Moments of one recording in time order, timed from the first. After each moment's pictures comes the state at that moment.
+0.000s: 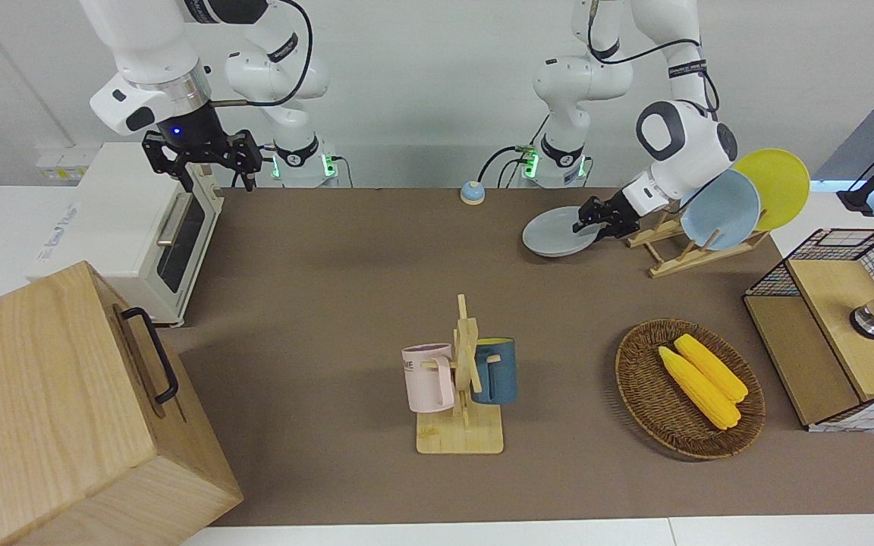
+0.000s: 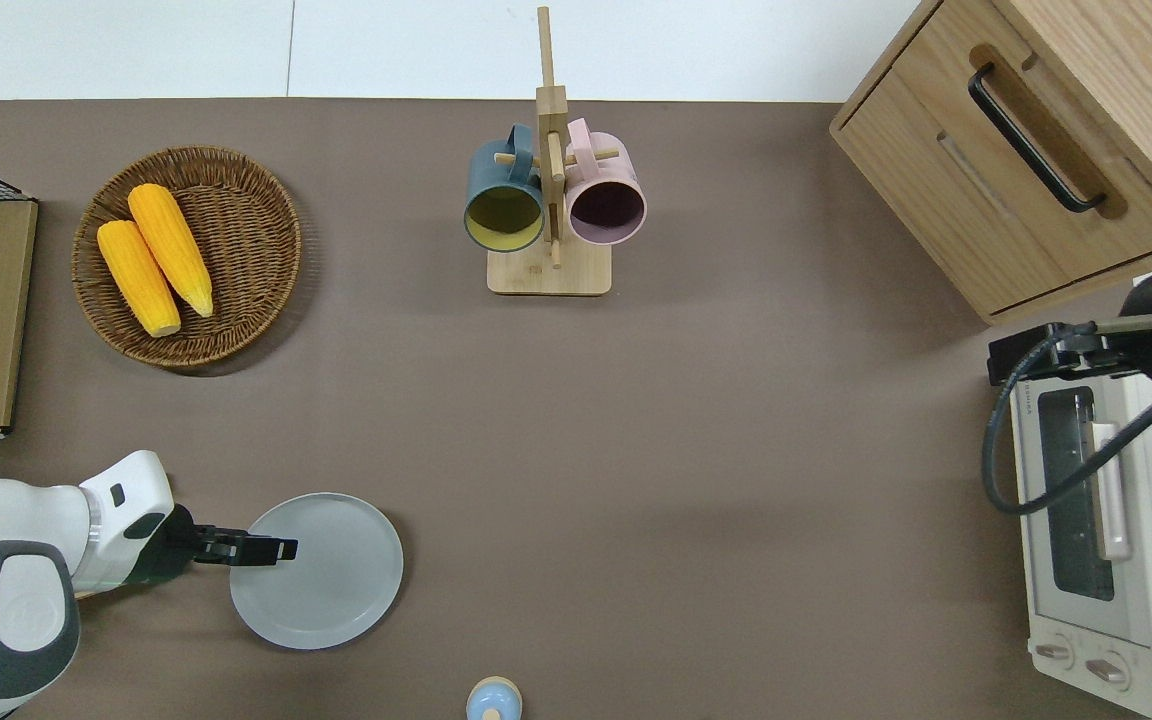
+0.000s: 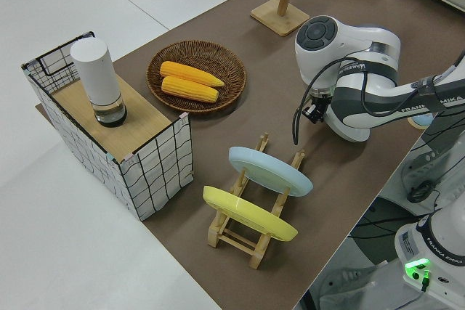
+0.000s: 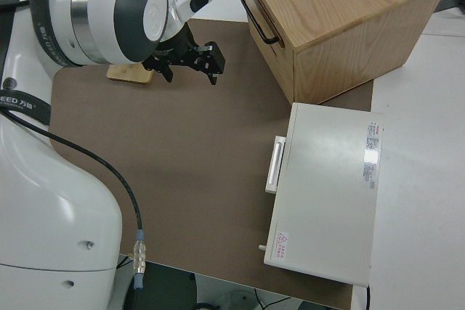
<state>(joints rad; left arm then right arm) 0.03 -0.19 0.08 -2.51 -0.51 2.06 0.56 -0.09 0.03 0.16 -1.48 -0.03 1.46 0.05</state>
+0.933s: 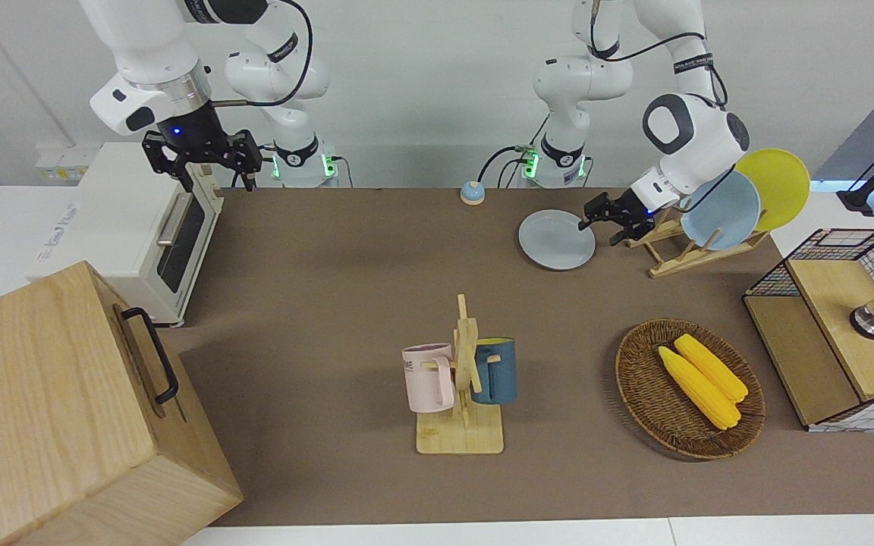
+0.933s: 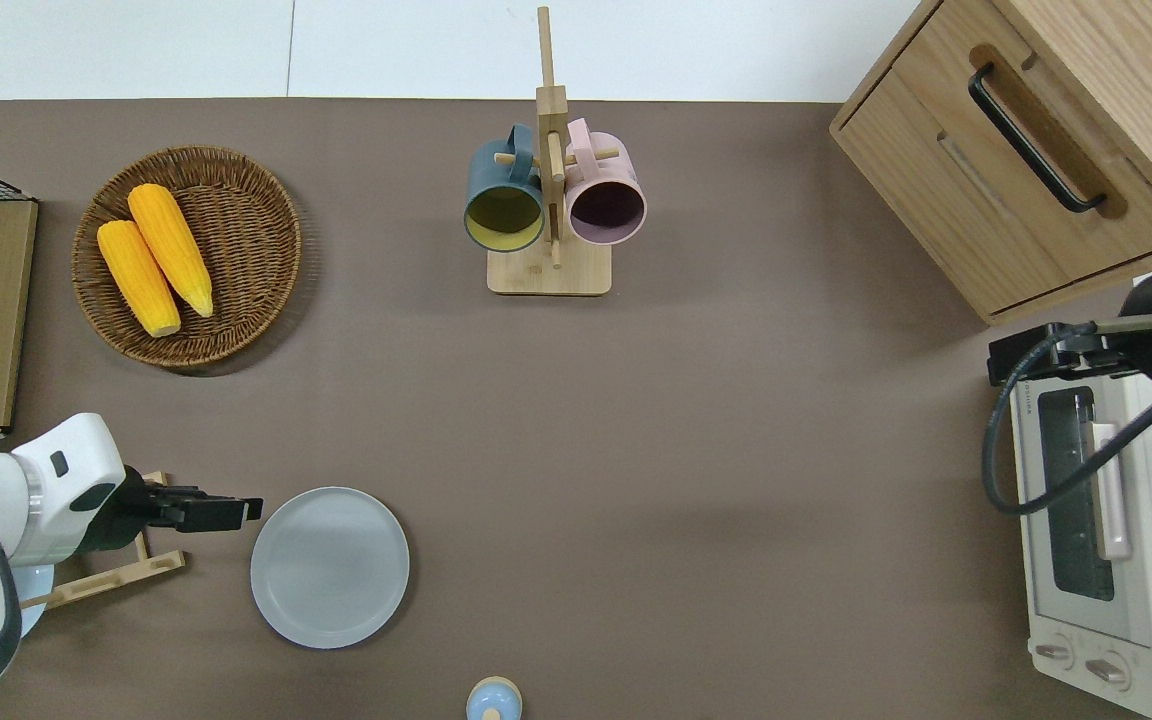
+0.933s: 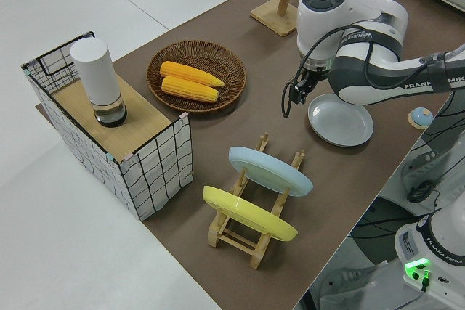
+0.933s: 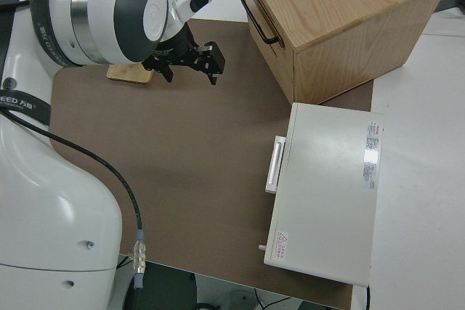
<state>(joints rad) 0.02 -0.23 0.08 -2.39 -0.42 2.06 0.50 -0.09 0.03 0.16 -1.48 -0.03 1.46 0.05</state>
